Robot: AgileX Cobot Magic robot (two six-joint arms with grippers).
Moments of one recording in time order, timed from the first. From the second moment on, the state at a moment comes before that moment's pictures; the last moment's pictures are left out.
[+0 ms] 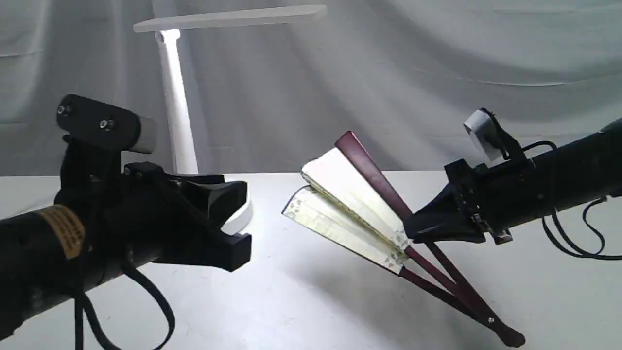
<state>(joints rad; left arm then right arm) -0.62 1.35 -0.69 -0.01 -0.27 -0.07 -0.18 1.98 -1.31 1.15 1.21 -0.91</state>
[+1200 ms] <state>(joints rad) -0.62 2.01 -0.54 -0.06 -1.20 -1.48 -0.18 1.98 -1.07 1.38 1.21 -1.04</state>
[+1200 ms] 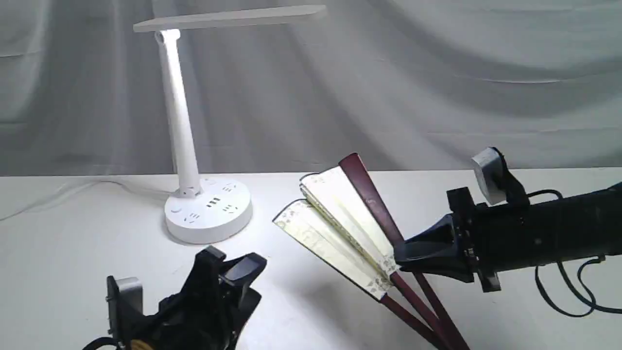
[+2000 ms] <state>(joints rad) -0.62 2.19 -0.78 -0.09 -1.21 -1.69 -0.09 1.98 -1.07 1.42 1.21 -1.05</state>
